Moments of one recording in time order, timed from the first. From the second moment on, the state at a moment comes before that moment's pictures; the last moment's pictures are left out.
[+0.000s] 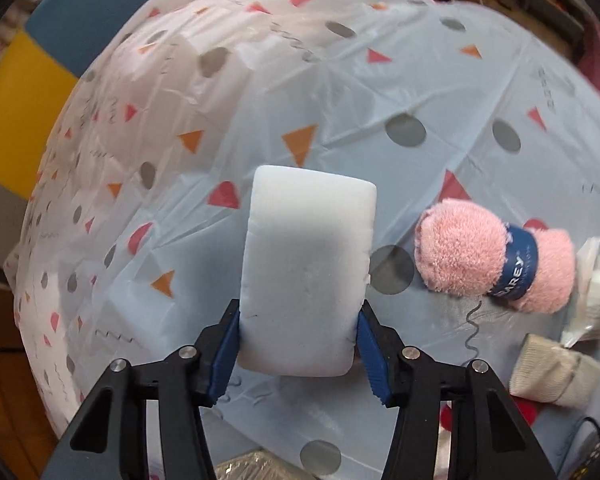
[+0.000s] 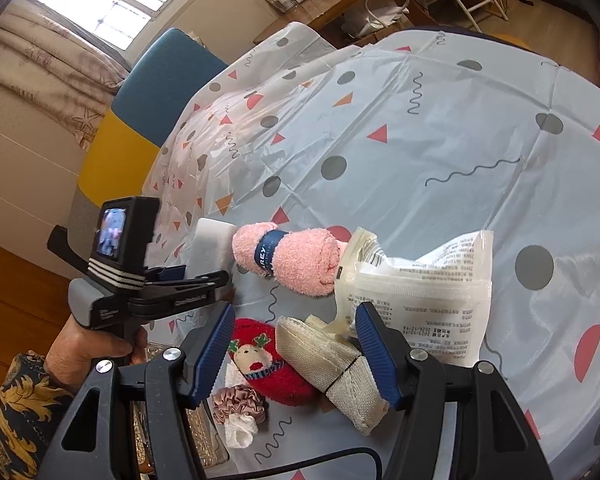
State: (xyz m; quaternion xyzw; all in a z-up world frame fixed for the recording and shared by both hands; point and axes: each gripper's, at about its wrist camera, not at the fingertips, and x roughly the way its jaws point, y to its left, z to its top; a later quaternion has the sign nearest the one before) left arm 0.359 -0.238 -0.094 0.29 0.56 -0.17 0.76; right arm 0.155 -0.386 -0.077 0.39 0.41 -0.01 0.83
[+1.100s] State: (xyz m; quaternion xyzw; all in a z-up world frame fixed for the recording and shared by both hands) left arm 0.281 -0.001 0.115 -0.06 0.46 -0.08 0.88; right arm 0.196 -0.277 -0.132 0.13 0.55 0.05 0.82
